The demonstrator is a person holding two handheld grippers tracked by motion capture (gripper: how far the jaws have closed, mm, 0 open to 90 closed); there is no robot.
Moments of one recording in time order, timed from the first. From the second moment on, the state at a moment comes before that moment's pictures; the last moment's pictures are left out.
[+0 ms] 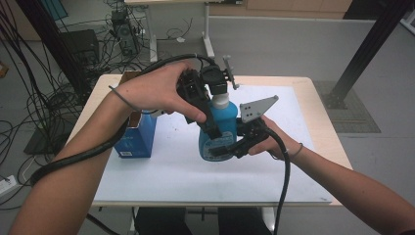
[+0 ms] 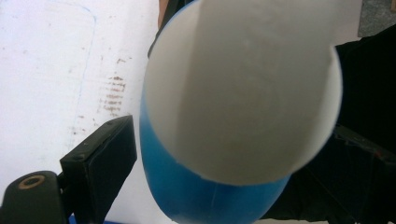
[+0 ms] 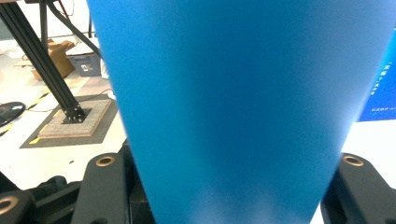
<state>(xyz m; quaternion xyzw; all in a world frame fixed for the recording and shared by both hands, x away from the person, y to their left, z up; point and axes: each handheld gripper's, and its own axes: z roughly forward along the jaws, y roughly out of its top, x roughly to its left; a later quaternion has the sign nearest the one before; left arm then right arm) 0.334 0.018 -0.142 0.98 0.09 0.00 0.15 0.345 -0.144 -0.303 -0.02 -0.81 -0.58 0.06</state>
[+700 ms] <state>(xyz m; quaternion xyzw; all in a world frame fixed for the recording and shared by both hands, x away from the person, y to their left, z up) 0.338 0.020 -0.141 0.98 0.09 0.00 0.15 0.348 -0.141 -0.303 -0.01 -0.82 -0.57 0.05</state>
